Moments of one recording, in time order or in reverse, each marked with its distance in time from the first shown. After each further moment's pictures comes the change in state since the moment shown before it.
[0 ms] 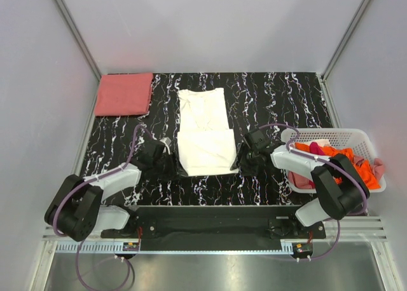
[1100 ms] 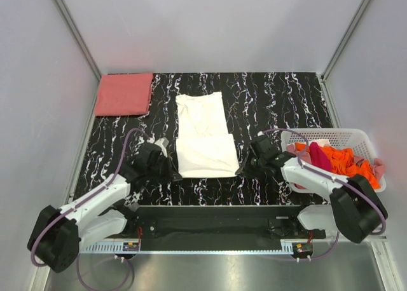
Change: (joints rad) left arm -0.076 -0.267 0.007 -0.195 -0.083 0.022; right arm 0.032 -0.187 -0.137 0.083 -0.003 0.040
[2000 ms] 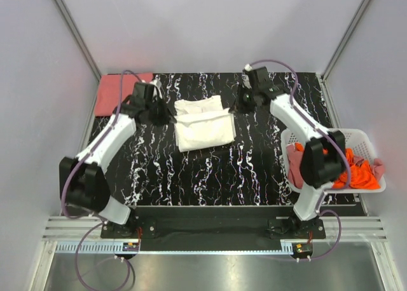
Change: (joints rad) left arm 0.254 0.465 0.747 -0.231 0.008 0.169; right arm -0.212 0.453 0.914 -0.299 -0.115 -0.446
